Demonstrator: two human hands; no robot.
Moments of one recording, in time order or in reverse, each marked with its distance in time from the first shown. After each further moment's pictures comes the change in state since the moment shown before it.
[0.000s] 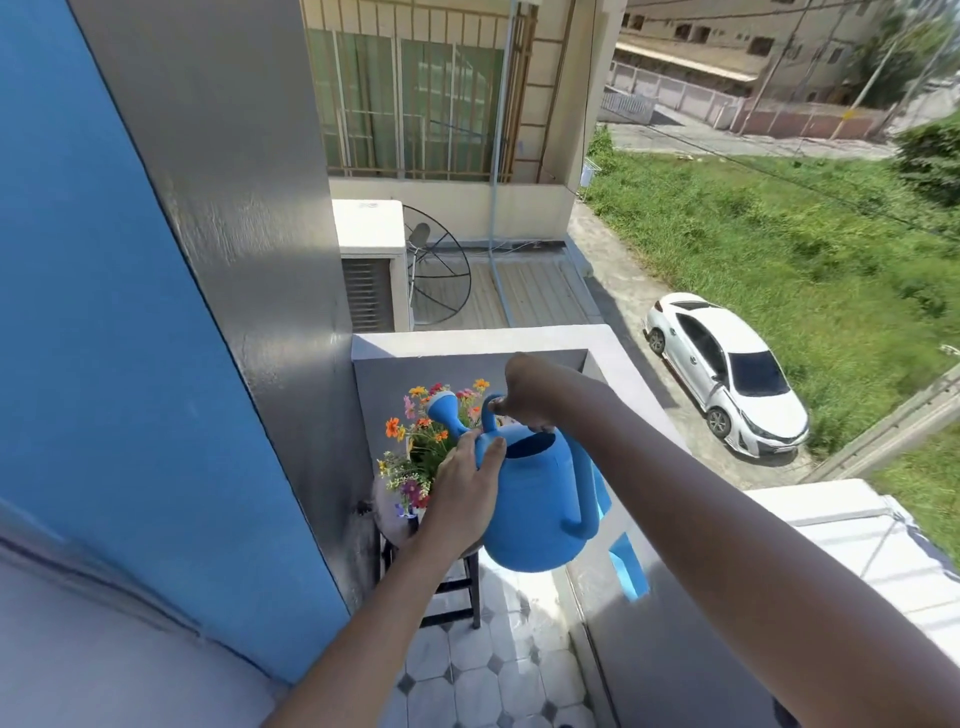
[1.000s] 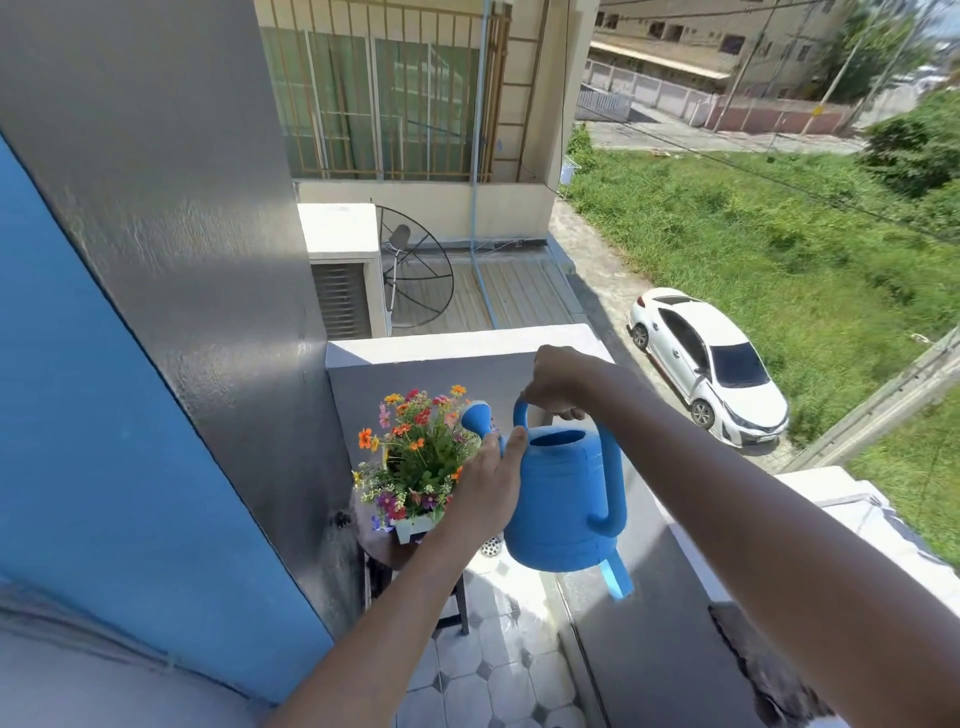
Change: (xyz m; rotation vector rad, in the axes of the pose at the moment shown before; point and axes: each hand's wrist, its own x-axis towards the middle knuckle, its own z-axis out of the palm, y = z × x) left_hand 0.017 0.034 0.041 -0.070 -0.145 0.011; right_hand 0.012 0.057 -0.026 -0.017 0.014 0.156
